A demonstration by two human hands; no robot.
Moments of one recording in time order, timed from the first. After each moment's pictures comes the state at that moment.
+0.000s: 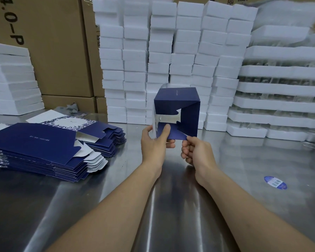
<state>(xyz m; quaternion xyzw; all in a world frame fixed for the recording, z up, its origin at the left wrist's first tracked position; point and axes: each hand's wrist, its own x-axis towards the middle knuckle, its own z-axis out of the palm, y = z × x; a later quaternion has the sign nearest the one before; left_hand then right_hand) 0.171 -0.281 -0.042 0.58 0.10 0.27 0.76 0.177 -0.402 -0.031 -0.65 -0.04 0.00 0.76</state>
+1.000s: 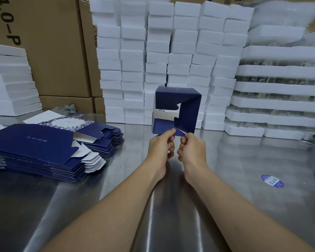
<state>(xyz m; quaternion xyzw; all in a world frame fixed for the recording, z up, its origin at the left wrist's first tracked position) 0.160 -0.297 -0.029 0.56 0.11 0.11 0.81 0.170 -0.381 -0.025 -0.63 0.00 -0.06 0.78</state>
